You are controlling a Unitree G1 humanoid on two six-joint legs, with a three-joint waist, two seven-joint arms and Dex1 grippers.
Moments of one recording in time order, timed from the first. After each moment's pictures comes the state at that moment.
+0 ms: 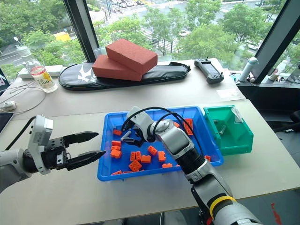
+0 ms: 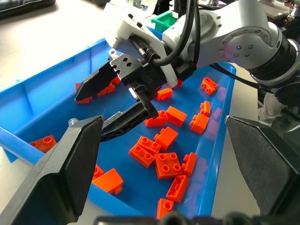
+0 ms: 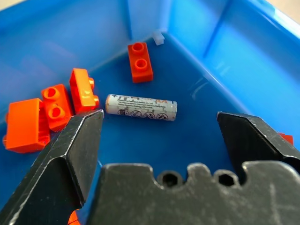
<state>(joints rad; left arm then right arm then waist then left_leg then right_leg) 0.05 0.92 0.45 -0.62 -1.10 0.79 -0.76 -0.86 -0.17 0.47 0.13 0.10 0.85 0.61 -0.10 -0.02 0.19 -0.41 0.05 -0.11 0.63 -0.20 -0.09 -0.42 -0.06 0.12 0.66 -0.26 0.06</state>
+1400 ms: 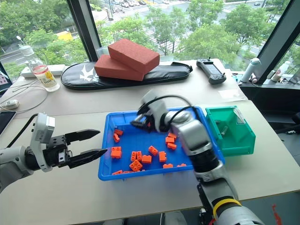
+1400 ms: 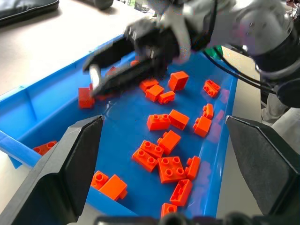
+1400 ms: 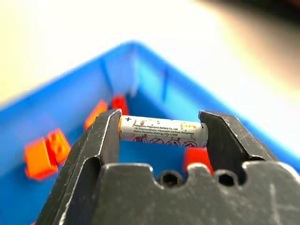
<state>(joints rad) 0.02 0.92 0.43 -0.62 -1.08 0.79 -0.76 -0.86 -0.35 0.05 -0.17 0.25 0.93 0.70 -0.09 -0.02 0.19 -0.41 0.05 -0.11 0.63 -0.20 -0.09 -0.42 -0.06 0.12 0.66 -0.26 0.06</state>
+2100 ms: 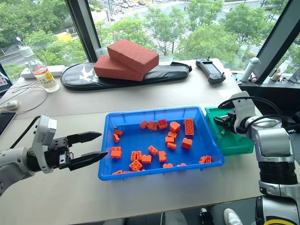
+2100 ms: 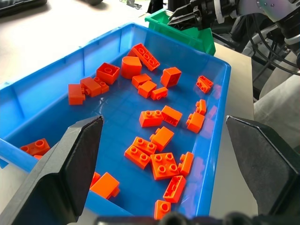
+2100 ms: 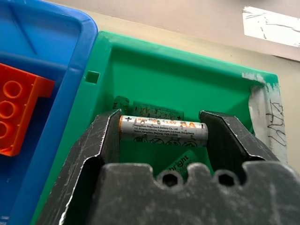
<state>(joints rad) 0.01 0.91 0.40 -0.59 -1.06 0.77 -0.80 -0.58 -0.77 -0.15 0.00 0.17 0.98 0.54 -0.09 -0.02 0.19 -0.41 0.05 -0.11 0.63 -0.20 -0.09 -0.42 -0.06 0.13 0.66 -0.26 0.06</state>
